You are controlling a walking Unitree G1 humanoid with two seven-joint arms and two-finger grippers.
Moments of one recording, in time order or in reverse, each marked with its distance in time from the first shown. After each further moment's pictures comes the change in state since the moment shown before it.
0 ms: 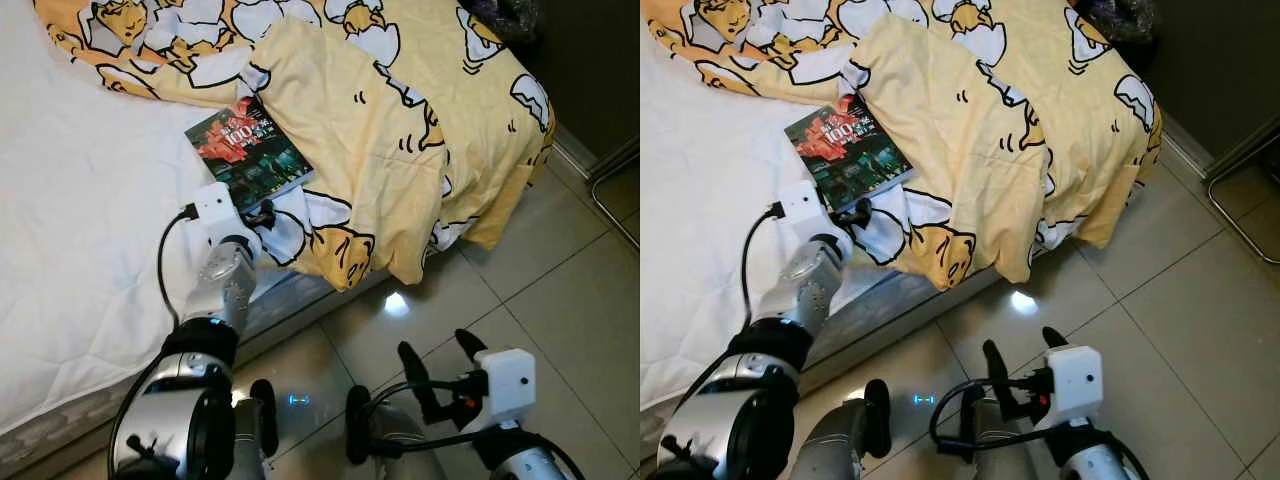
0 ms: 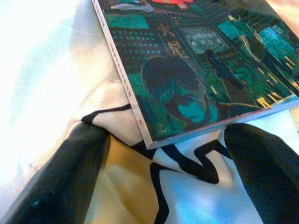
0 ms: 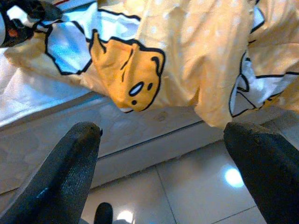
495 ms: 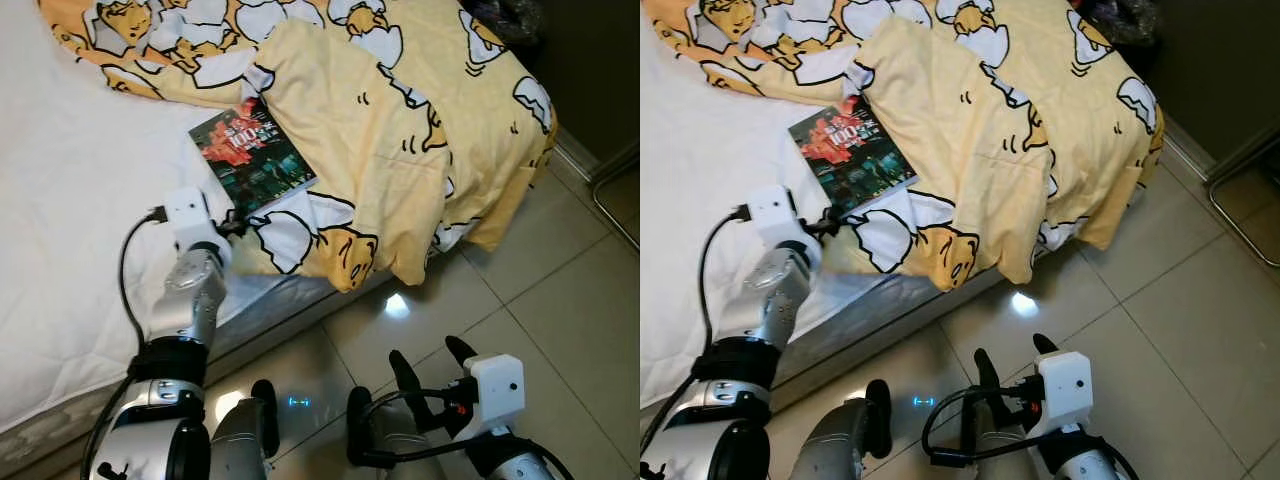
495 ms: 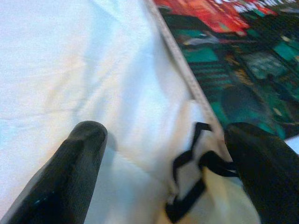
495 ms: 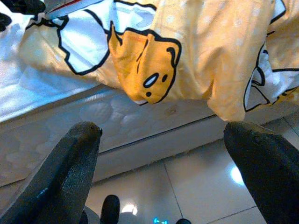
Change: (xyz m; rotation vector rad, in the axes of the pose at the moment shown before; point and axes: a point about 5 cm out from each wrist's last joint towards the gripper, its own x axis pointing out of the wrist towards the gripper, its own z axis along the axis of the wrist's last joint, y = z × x) left arm -0.009 0.033 0.011 0.102 -0.015 0.071; right arm -0.001 0.005 -0.006 0.007 0.024 0.021
